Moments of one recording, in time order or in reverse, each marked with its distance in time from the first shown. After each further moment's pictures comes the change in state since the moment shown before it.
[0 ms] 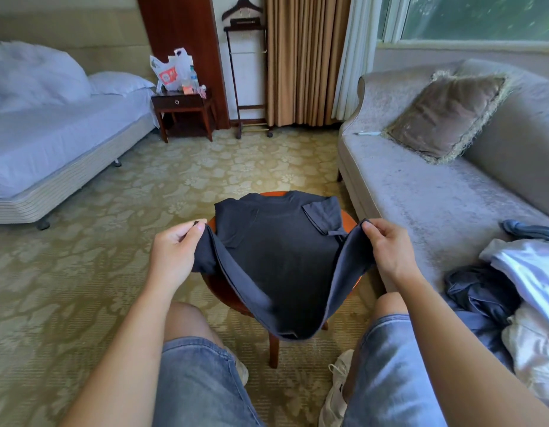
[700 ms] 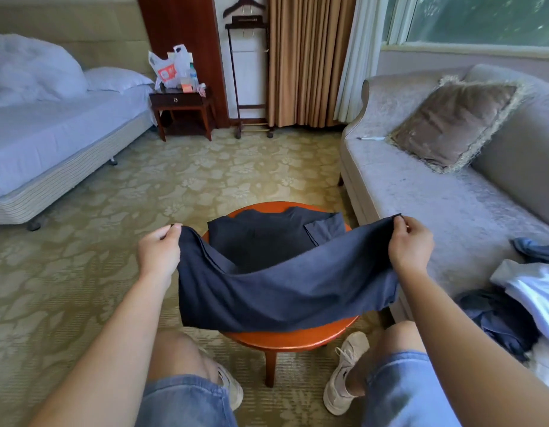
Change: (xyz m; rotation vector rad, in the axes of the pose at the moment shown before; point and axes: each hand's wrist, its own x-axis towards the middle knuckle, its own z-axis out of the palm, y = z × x) left_hand 0.076 -0.012 0.018 -0.080 0.258 -0.324; right_hand 0.083 0.016 0.006 -0.109 0.363 0.142
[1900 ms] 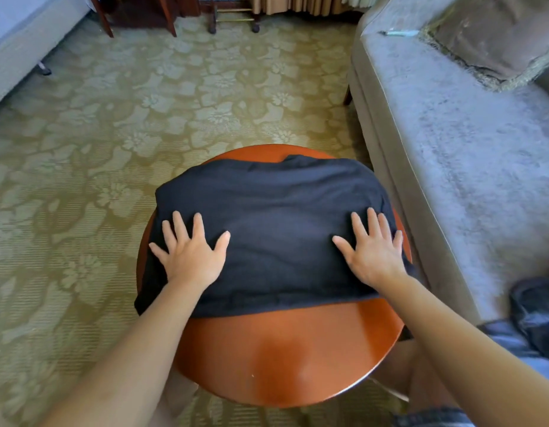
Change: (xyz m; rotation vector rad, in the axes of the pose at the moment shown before) left_hand 0.091 -0.151 0.159 1.257 -0.367 0.129; right_hand 0.028 0.118 0.161 -0.903 -0.704 -0.205
